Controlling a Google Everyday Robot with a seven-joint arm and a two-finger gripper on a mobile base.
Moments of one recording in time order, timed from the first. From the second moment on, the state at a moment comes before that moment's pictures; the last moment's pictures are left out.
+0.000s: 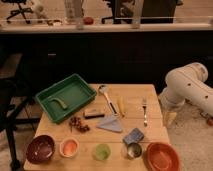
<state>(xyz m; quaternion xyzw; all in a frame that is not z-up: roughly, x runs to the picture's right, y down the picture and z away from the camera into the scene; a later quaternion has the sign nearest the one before) 0.286 0.109 0.684 -0.28 0.02 0.02 0.96</state>
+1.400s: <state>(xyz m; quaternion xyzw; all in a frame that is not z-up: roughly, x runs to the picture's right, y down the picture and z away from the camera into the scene) 0.232 0.119 0.700 -0.29 -0.01 -0.20 0.93</state>
